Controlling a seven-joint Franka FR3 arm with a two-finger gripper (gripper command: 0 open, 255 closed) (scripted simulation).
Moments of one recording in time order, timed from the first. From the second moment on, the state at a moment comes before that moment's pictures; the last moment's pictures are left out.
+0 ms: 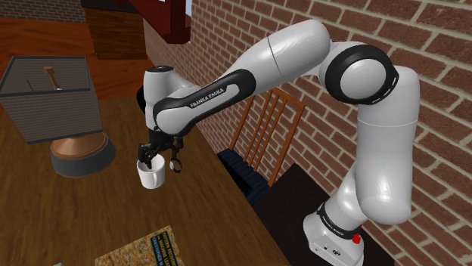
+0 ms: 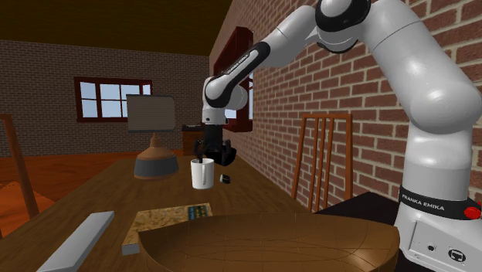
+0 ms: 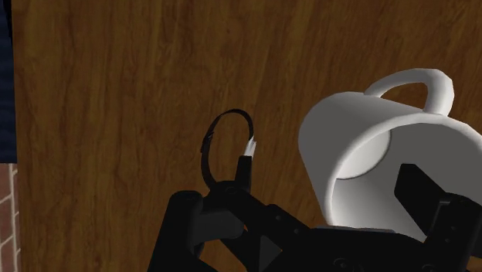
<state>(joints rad) 0.26 0.50 0.26 -1.80 -0.05 2.27 0.60</state>
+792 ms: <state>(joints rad) 0.26 0.51 0.26 -1.80 -0.05 2.28 0.60</state>
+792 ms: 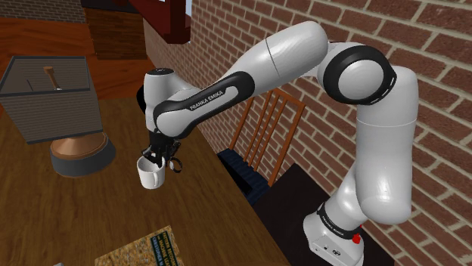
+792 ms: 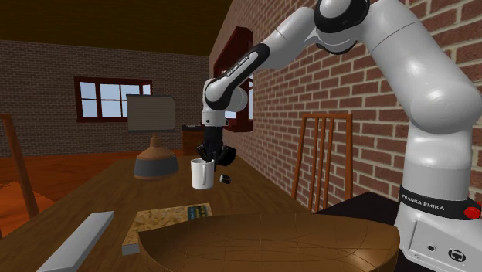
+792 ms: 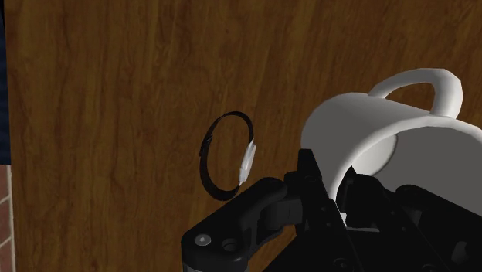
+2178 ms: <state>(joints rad) 0.25 0.41 0.27 -1.76 -0.02 2.13 0.59</state>
